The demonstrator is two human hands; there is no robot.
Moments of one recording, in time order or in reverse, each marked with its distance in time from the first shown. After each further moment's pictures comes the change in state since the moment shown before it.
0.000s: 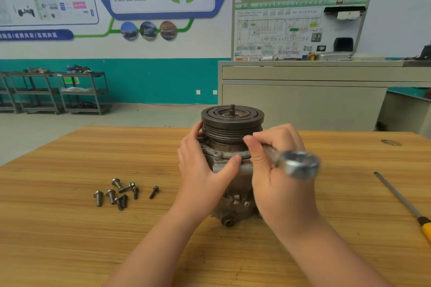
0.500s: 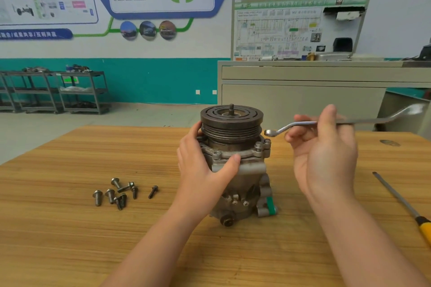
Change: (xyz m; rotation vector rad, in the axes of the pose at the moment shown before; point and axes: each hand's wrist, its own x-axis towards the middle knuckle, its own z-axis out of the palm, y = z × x) left_hand -0.001 0.000 -0.001 -0.049 -0.033 -0.040; right_hand 0.028 0.038 -0.015 0.944 0.374 0.963
